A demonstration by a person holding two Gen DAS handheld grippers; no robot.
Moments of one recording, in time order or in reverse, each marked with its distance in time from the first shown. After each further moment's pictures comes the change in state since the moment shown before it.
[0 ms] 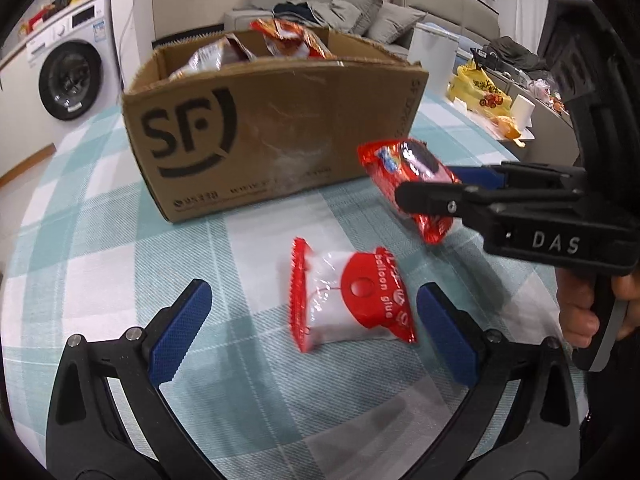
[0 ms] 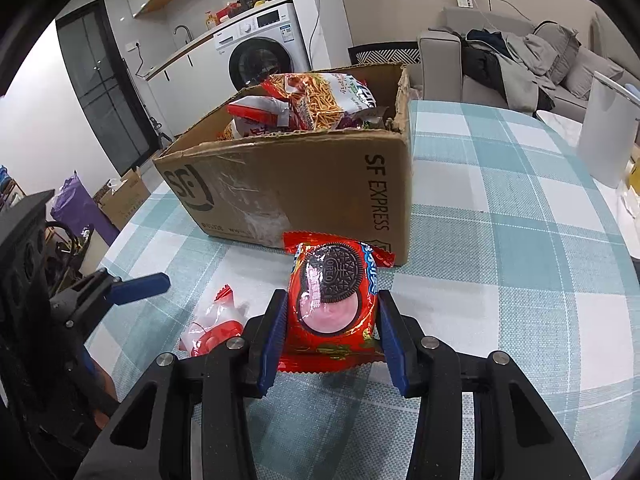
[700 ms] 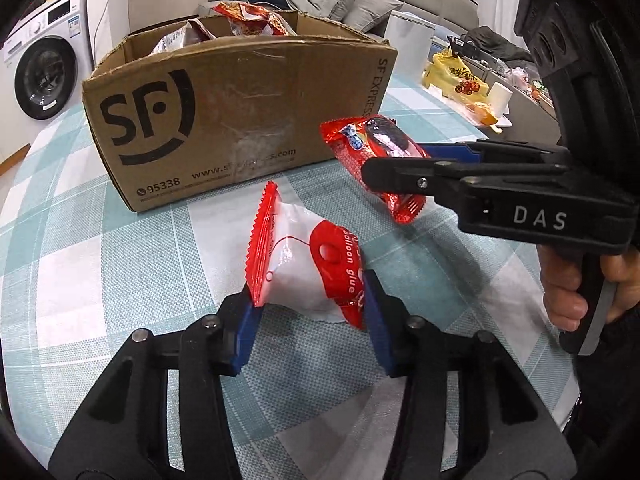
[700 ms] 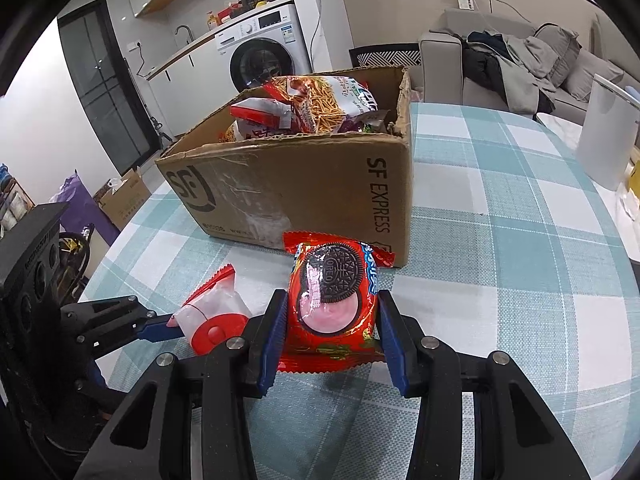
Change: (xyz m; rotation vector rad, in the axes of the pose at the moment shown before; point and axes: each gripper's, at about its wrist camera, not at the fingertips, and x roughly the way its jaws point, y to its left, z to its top) left arm 0.011 -0.014 -0.007 0.030 0.023 -0.082; right arm -0.002 0.003 -0.001 -0.009 -0.005 0.000
